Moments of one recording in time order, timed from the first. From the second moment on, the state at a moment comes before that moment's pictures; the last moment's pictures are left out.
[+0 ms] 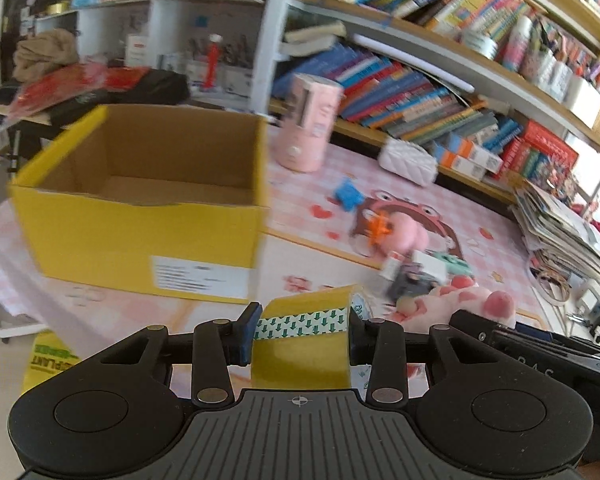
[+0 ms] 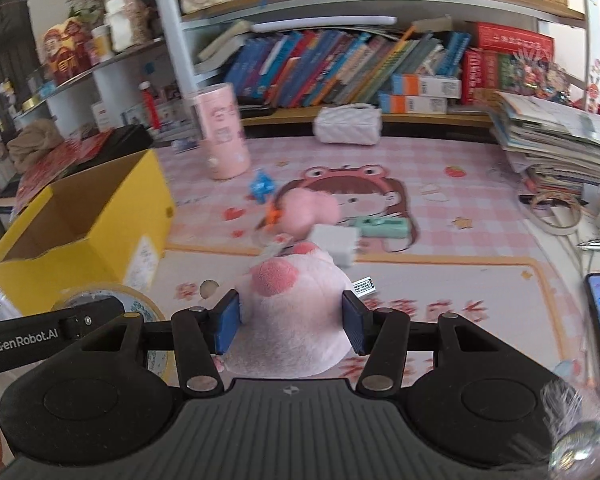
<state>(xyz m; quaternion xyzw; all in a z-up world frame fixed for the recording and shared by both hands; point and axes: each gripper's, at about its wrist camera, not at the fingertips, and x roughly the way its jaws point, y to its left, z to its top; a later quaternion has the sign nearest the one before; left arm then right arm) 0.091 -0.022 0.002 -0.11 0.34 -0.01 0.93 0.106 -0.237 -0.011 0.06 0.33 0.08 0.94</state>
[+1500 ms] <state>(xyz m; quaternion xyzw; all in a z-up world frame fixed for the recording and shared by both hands) -0.010 0.183 -0.003 -0.10 0.35 0.02 0.93 0.008 0.007 -0.025 0.00 0.40 0.13 0.91</state>
